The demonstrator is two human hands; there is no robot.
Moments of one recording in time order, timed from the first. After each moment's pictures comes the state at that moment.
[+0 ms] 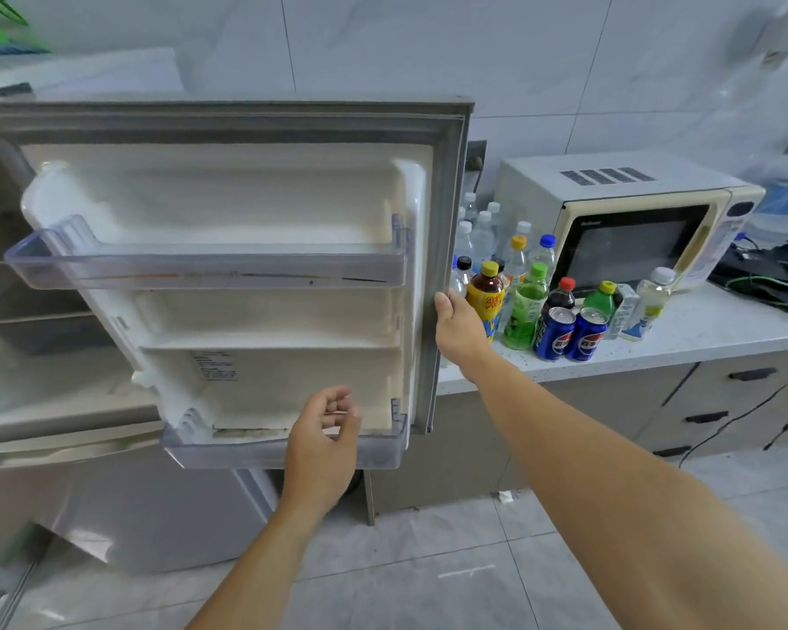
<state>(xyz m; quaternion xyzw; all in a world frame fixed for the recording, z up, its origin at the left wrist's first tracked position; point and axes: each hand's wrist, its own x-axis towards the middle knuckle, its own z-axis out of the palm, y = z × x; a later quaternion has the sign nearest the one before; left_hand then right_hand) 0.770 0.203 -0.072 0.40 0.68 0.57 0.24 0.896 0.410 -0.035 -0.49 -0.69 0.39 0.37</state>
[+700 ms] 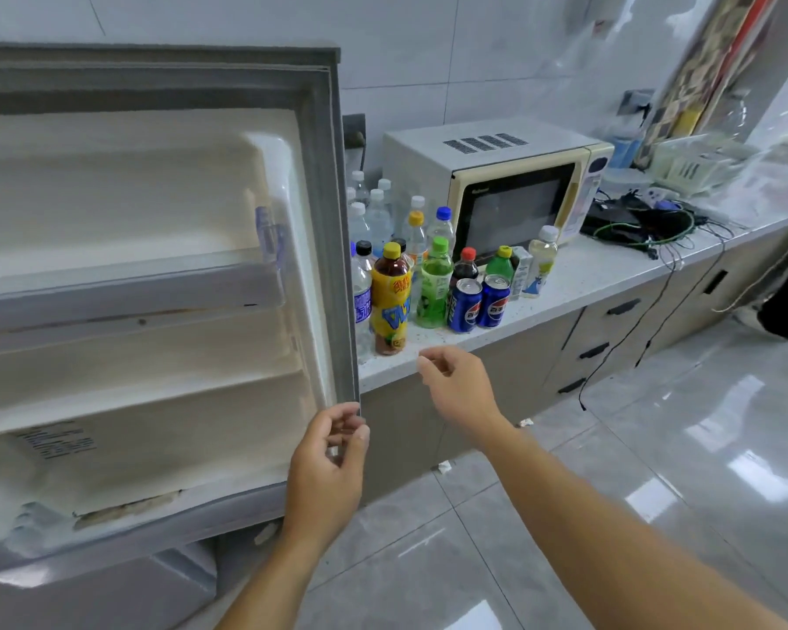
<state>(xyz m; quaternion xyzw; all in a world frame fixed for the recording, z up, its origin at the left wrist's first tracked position) 0.821 0.266 -0.126 0.50 0.57 0.56 0.34 0.996 0.378 -0.105 -0.60 -0.58 0.38 0.41</state>
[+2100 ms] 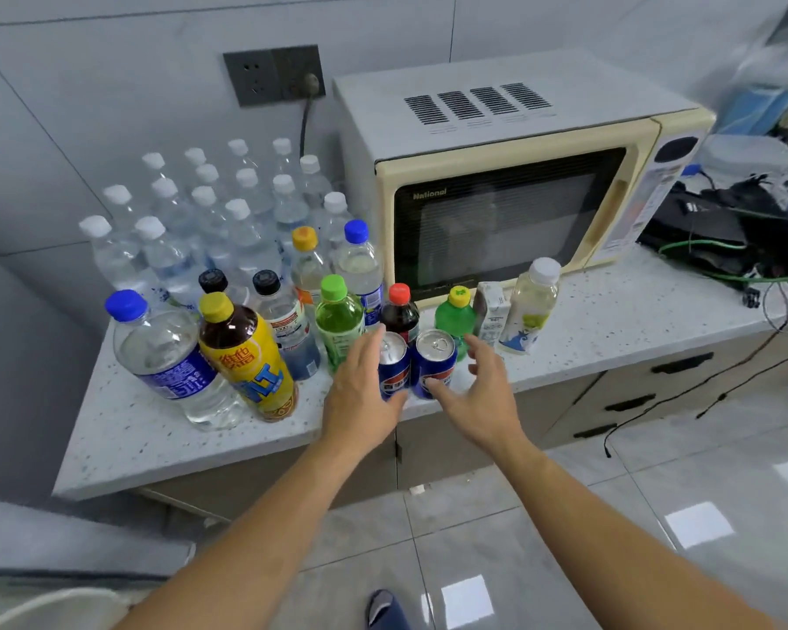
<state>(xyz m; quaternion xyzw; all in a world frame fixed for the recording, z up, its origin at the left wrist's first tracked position) 1.039 0.607 -0.169 0.61 0.72 0.30 0.14 1.211 0.654 -0.184 -0.59 -0.65 0.36 0.32</state>
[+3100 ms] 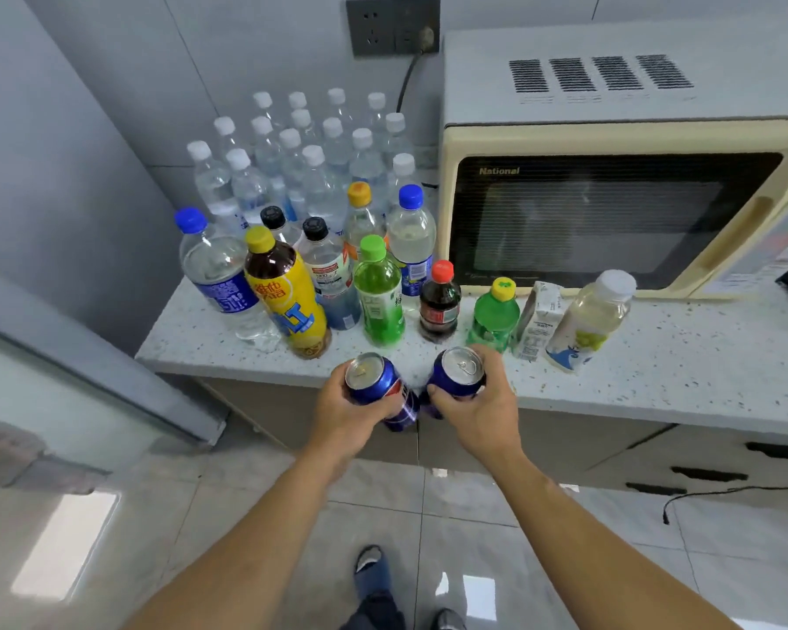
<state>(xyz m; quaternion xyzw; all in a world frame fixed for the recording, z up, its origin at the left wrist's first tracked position) 1.068 0.553 -0.196 0.18 0.75 0.54 0.35 1.221 0.660 -0.203 -0.45 -0.66 0.50 0.33</state>
